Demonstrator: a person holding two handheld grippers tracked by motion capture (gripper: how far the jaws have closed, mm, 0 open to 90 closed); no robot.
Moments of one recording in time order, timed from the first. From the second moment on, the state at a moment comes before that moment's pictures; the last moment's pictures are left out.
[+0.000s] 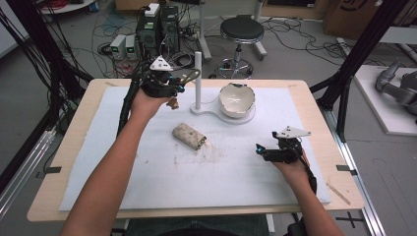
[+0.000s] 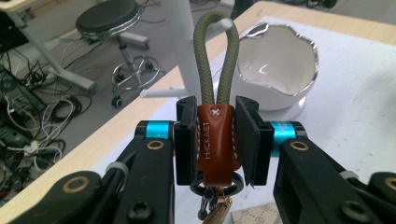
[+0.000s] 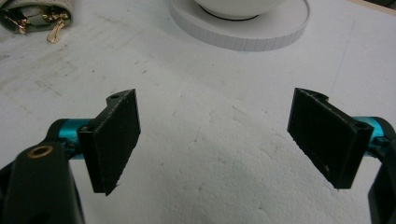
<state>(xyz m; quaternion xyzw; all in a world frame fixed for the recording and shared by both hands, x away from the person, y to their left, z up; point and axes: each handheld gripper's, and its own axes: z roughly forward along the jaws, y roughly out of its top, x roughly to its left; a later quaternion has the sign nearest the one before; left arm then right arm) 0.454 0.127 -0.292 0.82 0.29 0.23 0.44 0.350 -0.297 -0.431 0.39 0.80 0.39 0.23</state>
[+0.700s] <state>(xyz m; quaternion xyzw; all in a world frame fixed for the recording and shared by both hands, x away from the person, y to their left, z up) 0.435 0.159 -0.314 0.79 0.31 0.23 0.47 0.351 -0.297 -0.431 0.39 0.80 0.39 0.23</state>
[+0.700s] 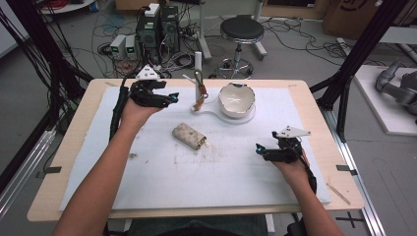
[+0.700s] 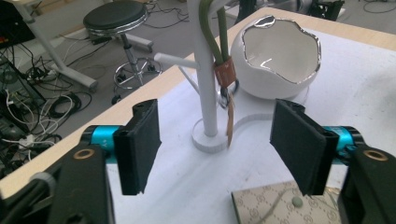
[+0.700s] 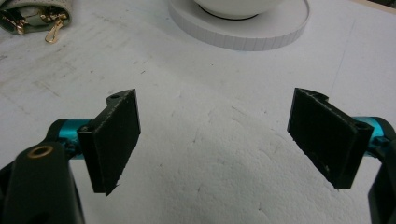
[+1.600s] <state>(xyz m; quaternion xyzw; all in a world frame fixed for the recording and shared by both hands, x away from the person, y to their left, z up) 0.364 0.227 -0.368 0.78 0.31 0.20 0.50 0.350 -0.297 -0.431 0.40 0.80 0.39 0.23</state>
